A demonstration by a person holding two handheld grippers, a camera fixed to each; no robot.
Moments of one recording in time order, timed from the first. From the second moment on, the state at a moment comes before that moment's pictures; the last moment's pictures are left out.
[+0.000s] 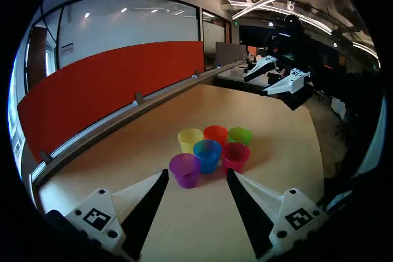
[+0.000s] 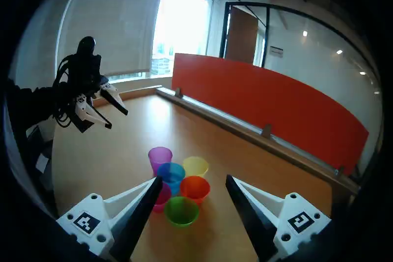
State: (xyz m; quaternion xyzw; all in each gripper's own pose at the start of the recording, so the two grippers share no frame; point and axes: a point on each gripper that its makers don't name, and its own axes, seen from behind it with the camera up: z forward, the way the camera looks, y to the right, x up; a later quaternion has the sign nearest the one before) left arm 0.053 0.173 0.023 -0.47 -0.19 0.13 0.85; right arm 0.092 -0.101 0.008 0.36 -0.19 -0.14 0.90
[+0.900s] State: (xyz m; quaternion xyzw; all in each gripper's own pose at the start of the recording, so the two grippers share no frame) left arm -0.004 0.206 0.017 -0.51 -0.23 0.14 0.81; right arm 0.070 -0.103 0.017 0.36 -0.21 -0.14 0.90
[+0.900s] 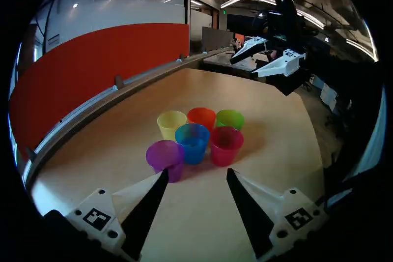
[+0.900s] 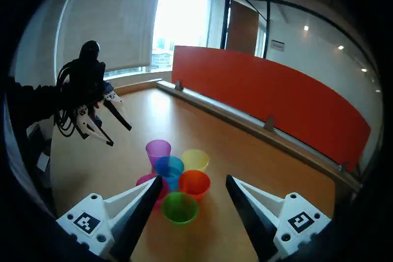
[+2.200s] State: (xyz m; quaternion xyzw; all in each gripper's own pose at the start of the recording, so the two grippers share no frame) left arm -0.069 0.263 0.031 -0.54 -0.27 0.16 0.78; right arm 0.024 -0.087 0.015 0.36 -0.24 -0.14 0.89
